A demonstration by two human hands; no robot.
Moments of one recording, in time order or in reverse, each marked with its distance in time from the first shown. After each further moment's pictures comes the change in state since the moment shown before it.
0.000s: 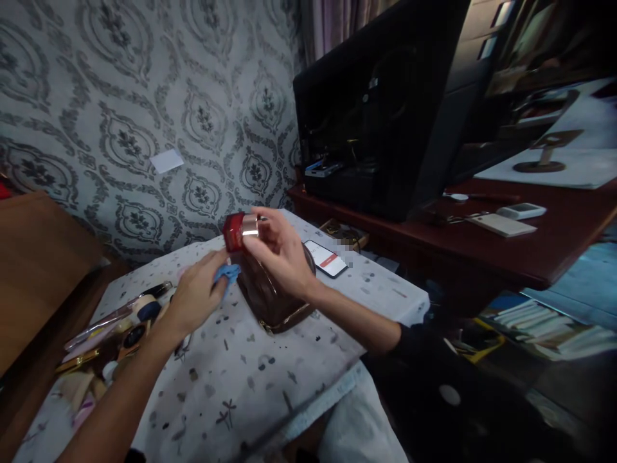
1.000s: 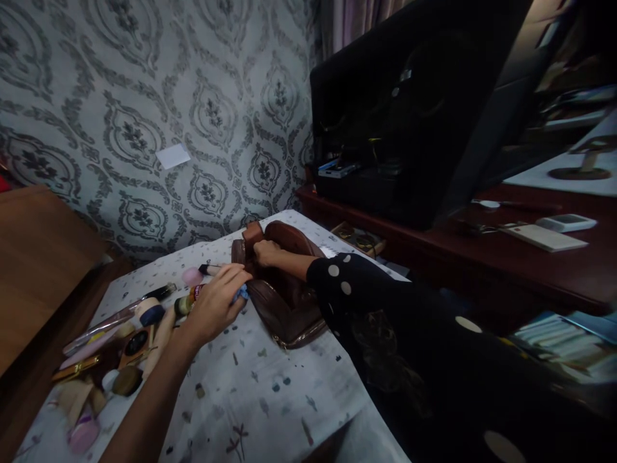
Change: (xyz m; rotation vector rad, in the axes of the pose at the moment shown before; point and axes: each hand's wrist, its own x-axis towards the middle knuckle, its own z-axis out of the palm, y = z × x) left_hand 0.000 -0.056 0.033 0.146 -0.141 0.304; right_hand 0.074 0.133 0.033 -1.003 -0.532 0.499
